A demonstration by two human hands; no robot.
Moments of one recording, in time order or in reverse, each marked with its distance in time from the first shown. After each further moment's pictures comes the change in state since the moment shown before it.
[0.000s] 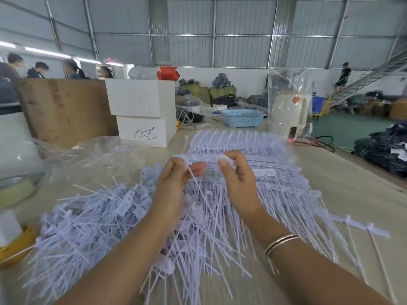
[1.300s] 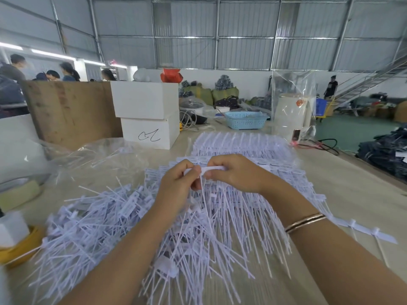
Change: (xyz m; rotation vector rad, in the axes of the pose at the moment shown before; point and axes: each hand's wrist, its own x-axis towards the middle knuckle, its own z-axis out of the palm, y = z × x) left_hand 0.009 0.008 -0.012 0.315 -0.106 0.106; right_hand 0.048 -0.033 -0.014 -0.428 -0.756 0.137
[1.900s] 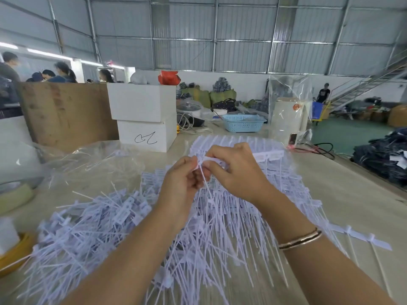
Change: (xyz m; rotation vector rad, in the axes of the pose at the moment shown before) left_hand 0.004 0.033 0.020 -0.637 0.047 -0.257; right_hand -0.004 -0.010 0.001 -0.297 0.428 -0.254
